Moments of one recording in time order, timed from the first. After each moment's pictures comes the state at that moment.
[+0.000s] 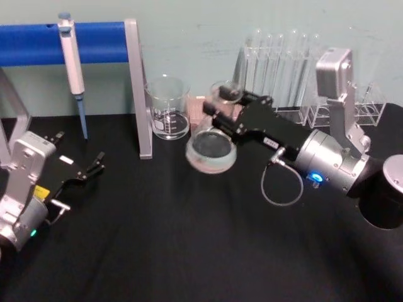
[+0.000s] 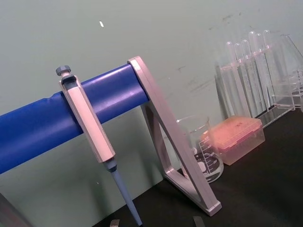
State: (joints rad) left arm -0.20 0.60 0.45 -1.41 -0.25 -0.12 0.03; right arm 0.38 0.46 -0.50 -1.55 0.53 -0.01 0.45
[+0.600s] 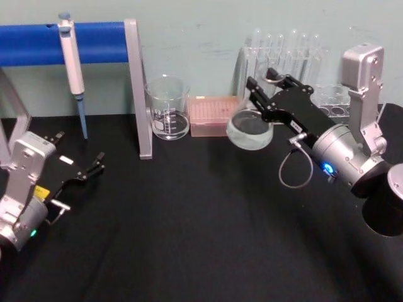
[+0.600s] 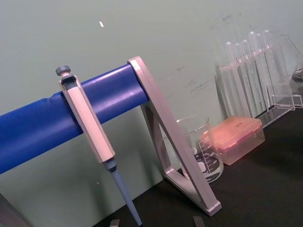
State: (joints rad) left arm -0.20 0.60 0.45 -1.41 -0.25 -0.12 0.03; right arm 0.31 0.38 -0.38 -1.55 0.44 -0.01 0.20
